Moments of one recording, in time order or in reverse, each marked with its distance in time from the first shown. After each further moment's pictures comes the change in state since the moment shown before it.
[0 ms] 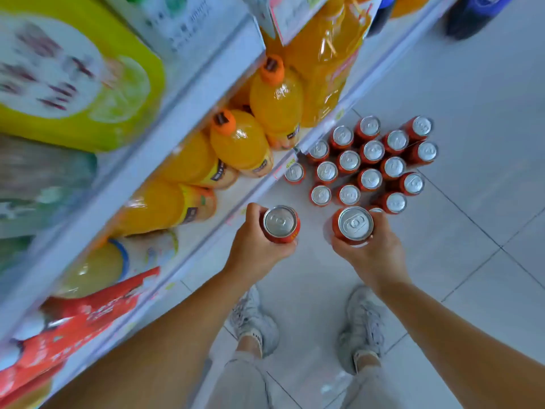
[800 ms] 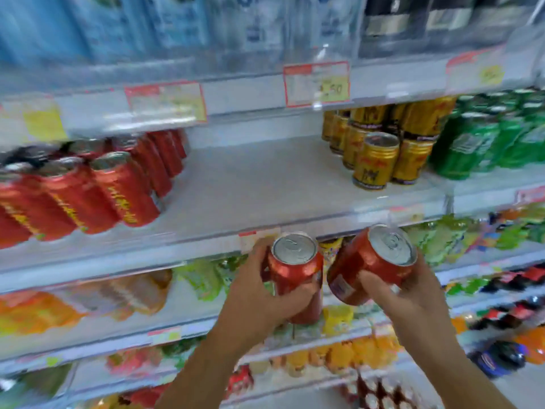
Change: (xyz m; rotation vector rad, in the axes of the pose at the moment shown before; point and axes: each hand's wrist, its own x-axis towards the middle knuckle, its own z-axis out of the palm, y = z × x) left_hand -0.470 0.320 -0.451 -0.495 0.652 0.544; right_hand -0.455 -0.484 -0.269 0.395 -0.323 -1.072
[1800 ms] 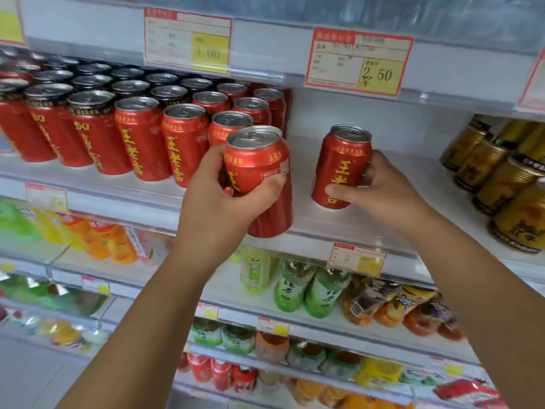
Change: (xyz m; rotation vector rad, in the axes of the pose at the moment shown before) left_hand 0.029 0.016 -0.138 0.046 0.635 0.128; right_hand 0.170 -0.047 0.182 -0.392 -0.568 -0.139
